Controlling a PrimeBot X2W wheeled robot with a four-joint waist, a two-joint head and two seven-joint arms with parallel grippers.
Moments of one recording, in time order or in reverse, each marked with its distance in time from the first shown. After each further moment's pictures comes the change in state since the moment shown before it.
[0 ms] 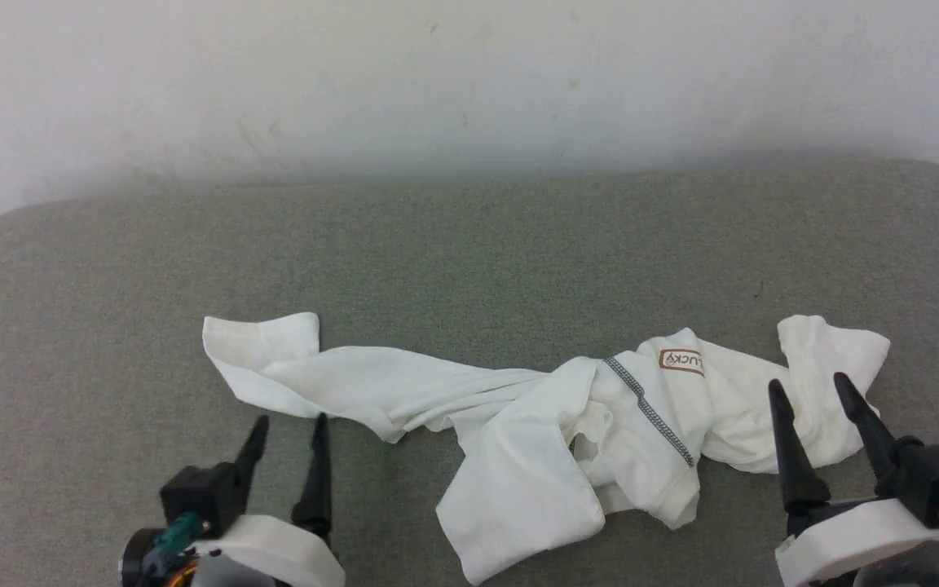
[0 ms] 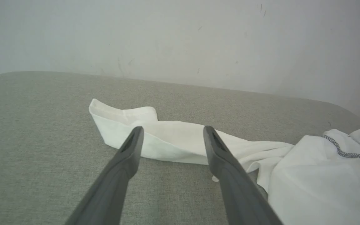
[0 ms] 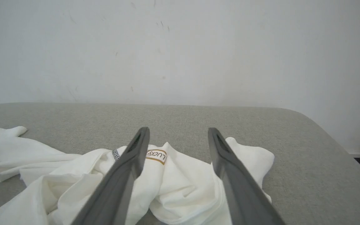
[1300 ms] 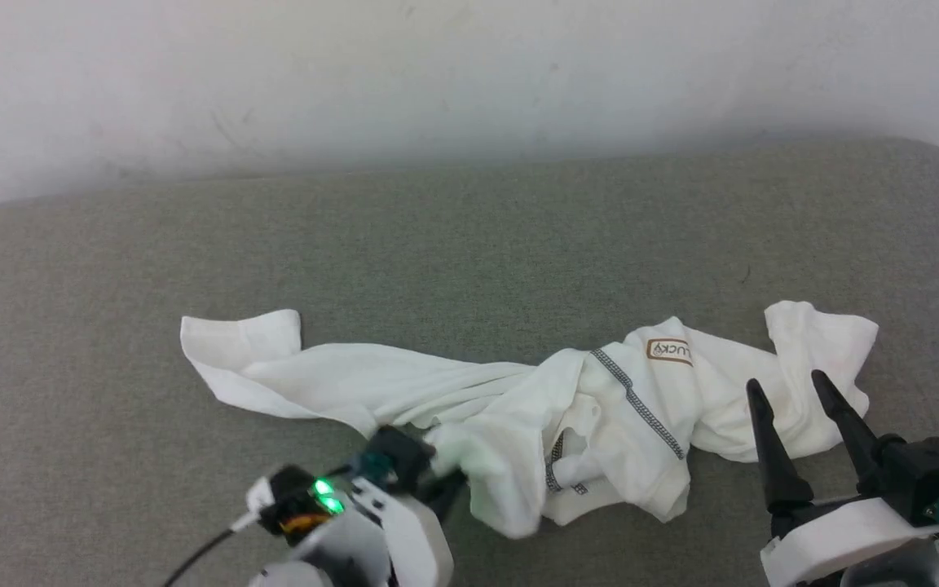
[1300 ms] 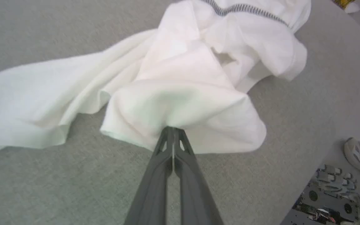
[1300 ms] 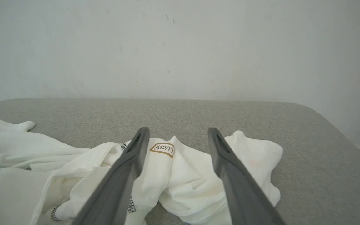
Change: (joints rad) left arm -0.154 0.187 -0.508 -0.055 -0.118 -0.079 0.584; right arm 0.020 0.003 0.060 -0.052 0.010 0.000 0.031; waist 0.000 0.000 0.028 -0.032
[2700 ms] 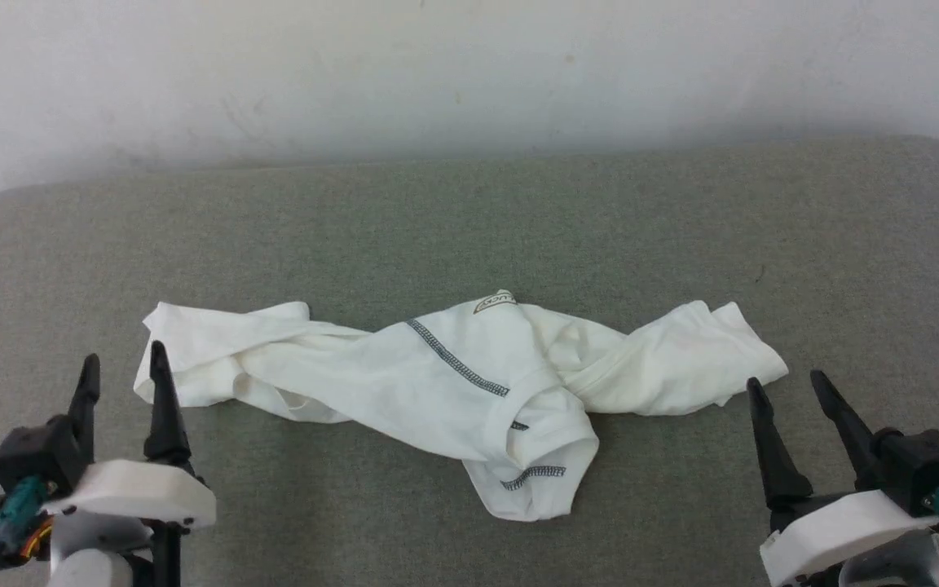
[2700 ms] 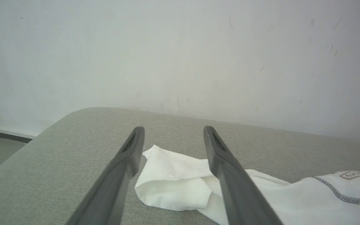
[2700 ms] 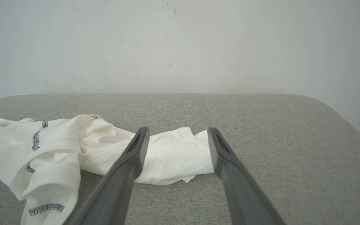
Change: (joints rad) left arm 0.037 0.033 0.547 0.087 -0.057 0.256 -0.638; right arm -0.023 0.000 -0.010 0.032 0.019 0.000 0.013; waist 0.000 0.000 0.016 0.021
